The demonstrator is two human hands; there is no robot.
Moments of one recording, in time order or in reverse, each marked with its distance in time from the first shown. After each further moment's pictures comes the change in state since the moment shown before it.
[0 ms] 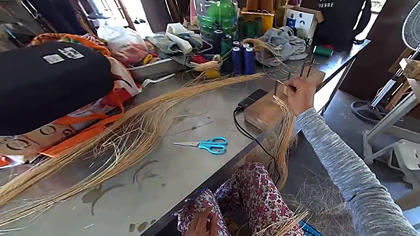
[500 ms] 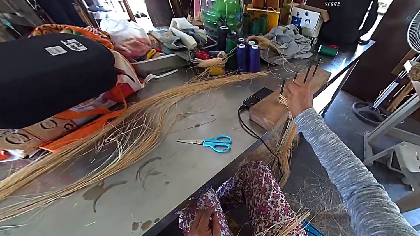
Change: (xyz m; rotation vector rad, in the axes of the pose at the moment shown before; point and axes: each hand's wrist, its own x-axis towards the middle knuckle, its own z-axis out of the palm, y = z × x) left_hand -0.001 -0.003 0.002 -0.021 0.010 -0.002; right_hand 0.001 0.010 0.022 -0.273 -0.157 -0.127
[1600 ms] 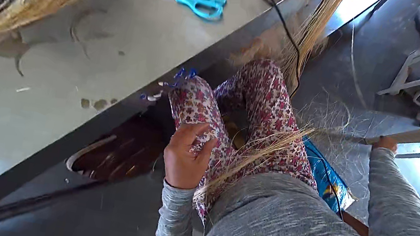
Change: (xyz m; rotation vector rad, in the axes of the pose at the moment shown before) left_hand -0.009 0.044 -0.084 -0.241 -0.461 -0.177; right_hand -0.442 0.259 -0.070 -0.475 -0.838 1.173
